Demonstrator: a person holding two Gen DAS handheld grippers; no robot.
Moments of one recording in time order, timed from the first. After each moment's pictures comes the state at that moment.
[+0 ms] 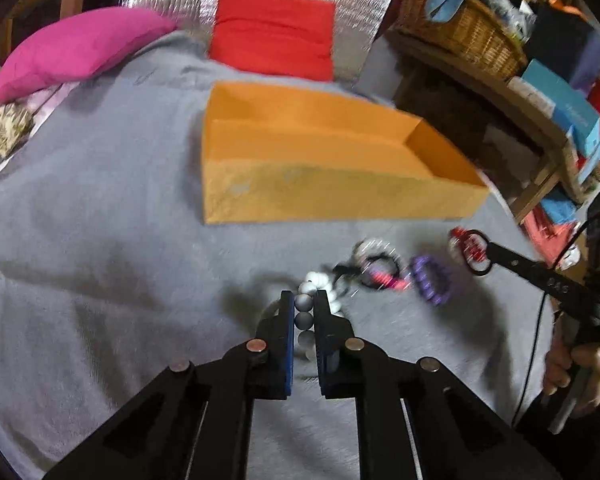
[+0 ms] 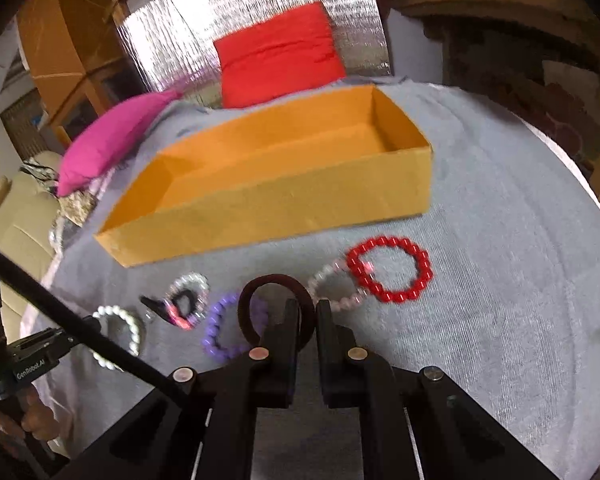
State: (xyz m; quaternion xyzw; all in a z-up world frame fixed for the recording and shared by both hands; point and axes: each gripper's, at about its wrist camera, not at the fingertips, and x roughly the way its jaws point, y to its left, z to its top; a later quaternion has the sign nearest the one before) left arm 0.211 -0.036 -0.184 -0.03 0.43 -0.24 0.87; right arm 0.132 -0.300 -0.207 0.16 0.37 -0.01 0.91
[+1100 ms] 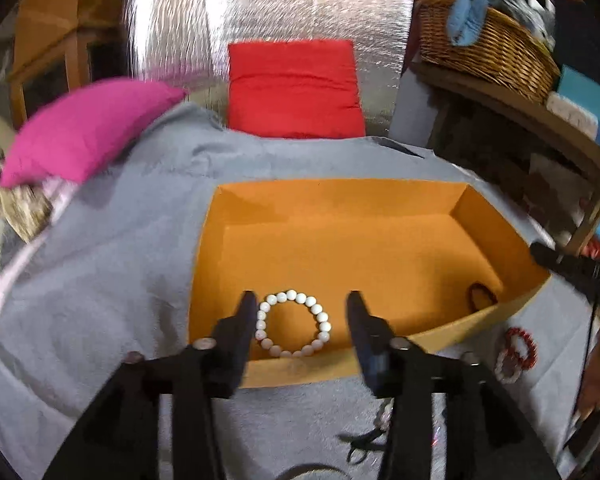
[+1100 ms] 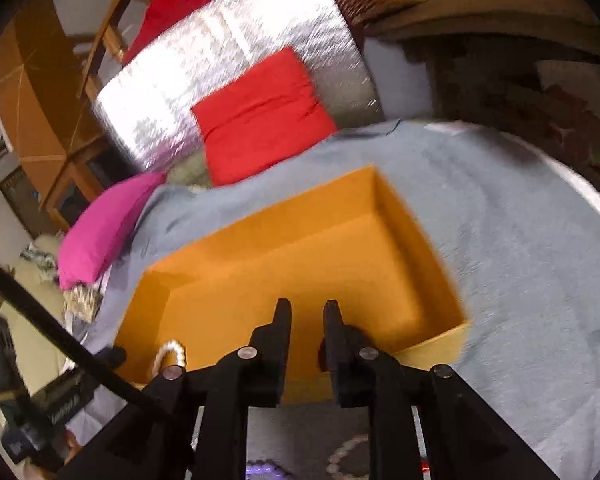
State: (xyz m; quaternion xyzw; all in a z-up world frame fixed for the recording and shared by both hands) left arm 0.273 -0.093 -0.146 0.05 0.35 -0.15 0.92; right arm 0.214 -0.348 -0.175 0.24 0.29 -0.05 0.92
